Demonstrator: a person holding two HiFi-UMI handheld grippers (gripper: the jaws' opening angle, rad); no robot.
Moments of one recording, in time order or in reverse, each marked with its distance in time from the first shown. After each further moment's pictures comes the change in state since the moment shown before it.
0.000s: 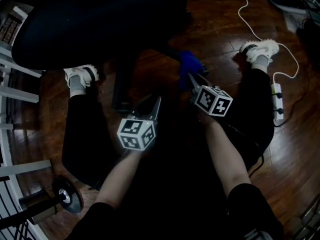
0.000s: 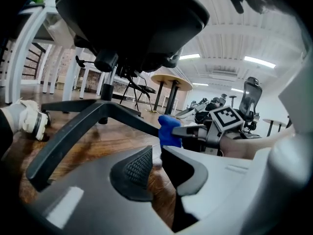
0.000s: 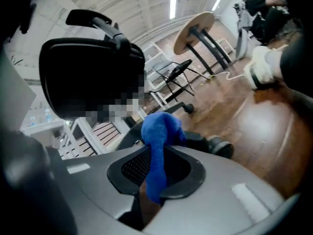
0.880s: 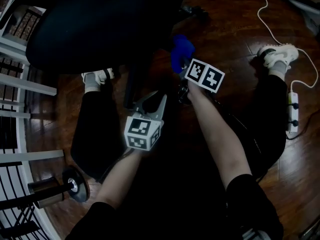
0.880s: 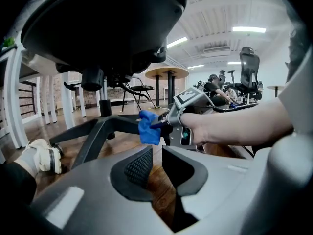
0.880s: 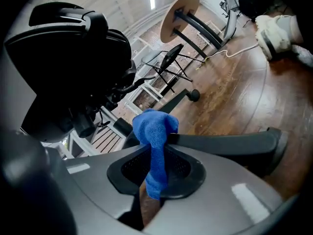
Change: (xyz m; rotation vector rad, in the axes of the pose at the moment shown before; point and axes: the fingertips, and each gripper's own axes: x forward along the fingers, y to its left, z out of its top) left arm 0.001 0.008 0.023 0.260 0.064 0.122; right arm 0.098 0.023 0.015 0.200 0.080 -0.013
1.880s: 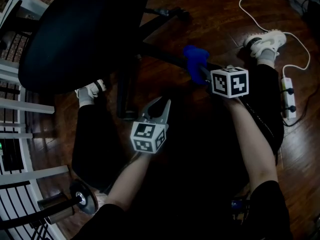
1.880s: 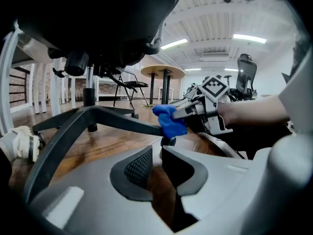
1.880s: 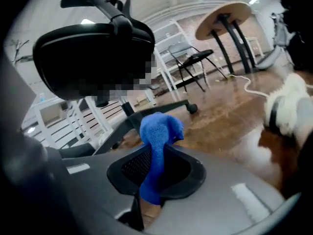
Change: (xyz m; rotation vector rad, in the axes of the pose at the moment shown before) left arm 0.031 -0.046 -0.011 -0.052 0.013 -0.099; right arm -0.102 -0.056 0.043 -0.453 0.191 0.008
